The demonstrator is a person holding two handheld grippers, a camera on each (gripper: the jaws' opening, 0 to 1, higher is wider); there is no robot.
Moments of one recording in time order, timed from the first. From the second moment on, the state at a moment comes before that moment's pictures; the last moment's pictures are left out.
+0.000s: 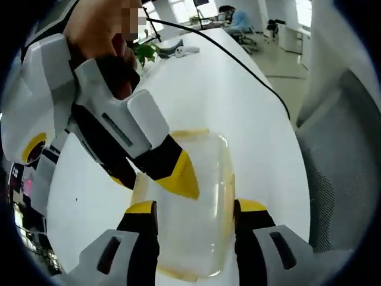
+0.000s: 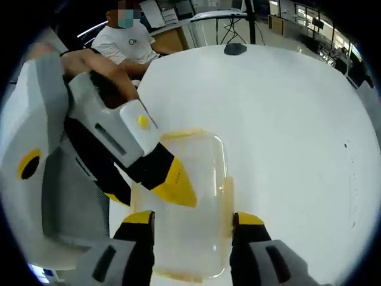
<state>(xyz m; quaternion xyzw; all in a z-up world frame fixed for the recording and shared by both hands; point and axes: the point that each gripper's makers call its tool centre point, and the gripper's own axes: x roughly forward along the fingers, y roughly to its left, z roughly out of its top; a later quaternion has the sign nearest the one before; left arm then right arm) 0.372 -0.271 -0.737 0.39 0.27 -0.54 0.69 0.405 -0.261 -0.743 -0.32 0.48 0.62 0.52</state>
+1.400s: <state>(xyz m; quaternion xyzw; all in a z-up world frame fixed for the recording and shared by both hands) 0.388 -0.264 -0.707 0.31 0.25 -0.56 0.73 0.408 -0.266 -0.723 -0.30 0.43 0.63 0.58</state>
